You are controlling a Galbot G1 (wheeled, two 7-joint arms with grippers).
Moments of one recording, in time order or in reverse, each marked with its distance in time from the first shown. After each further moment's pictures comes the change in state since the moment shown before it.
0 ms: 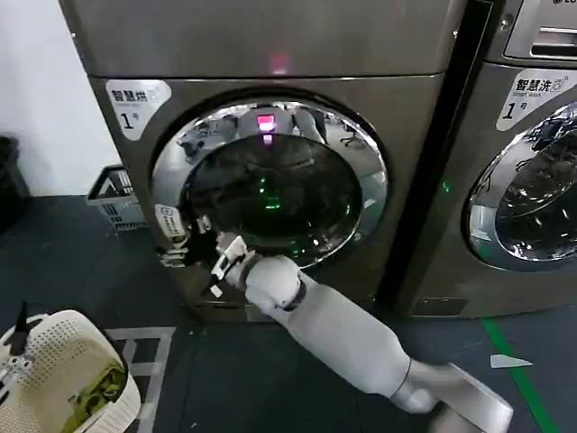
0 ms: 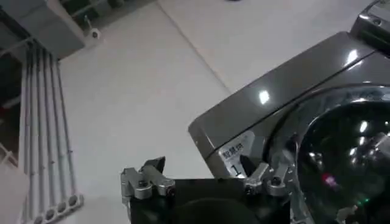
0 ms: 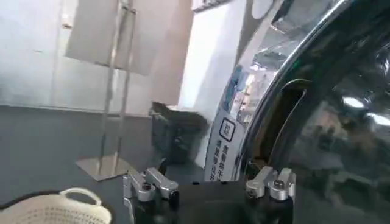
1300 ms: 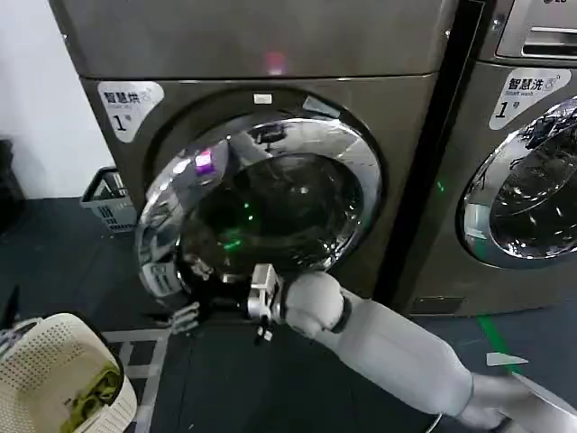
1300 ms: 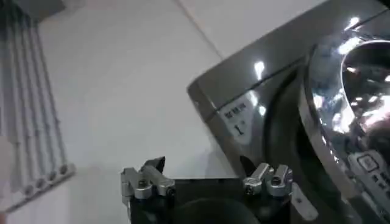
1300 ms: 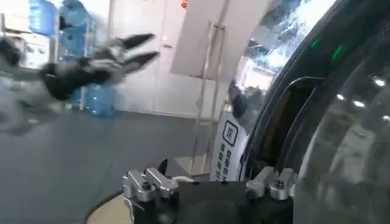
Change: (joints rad) left arm -0.232 0.376 0.094 0.201 -0.088 0.307 0.150; right arm -0.087 -0.341 -0.015 0.416 0.149 -0.026 -0.210
